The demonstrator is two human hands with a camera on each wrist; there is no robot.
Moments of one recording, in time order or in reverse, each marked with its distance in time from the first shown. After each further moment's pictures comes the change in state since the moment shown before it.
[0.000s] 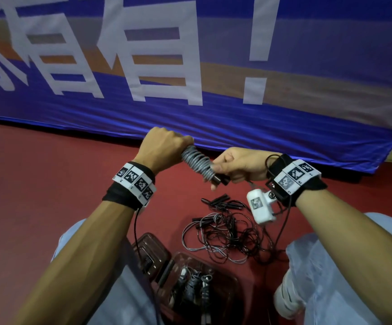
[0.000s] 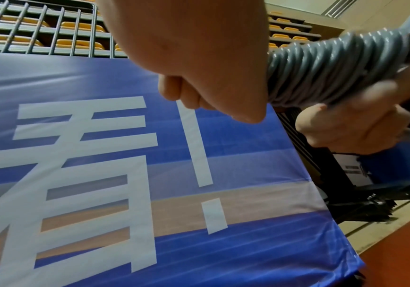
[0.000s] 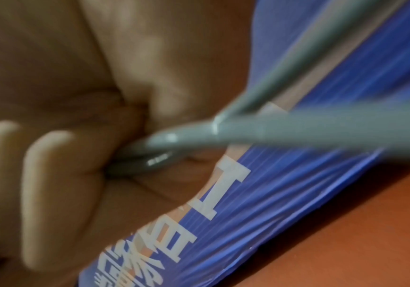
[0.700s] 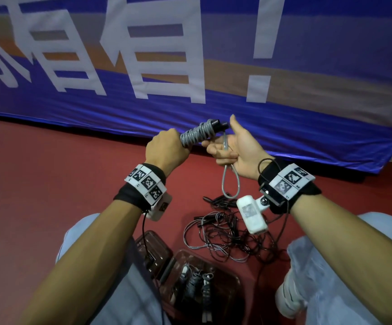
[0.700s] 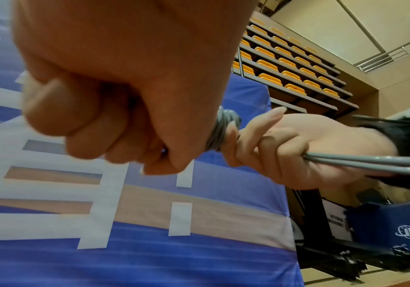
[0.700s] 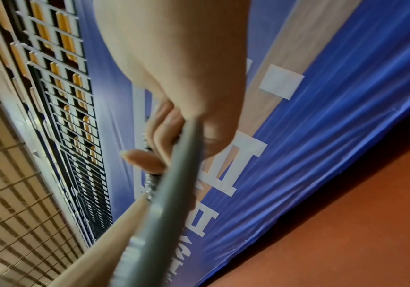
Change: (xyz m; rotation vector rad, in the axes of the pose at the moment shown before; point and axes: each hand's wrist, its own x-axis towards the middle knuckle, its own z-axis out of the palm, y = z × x) left_hand 0.003 0.019 0.016 -0.359 -0.149 -0.738; right_hand 0.026 -0.016 0.015 0.744 0.394 -0.130
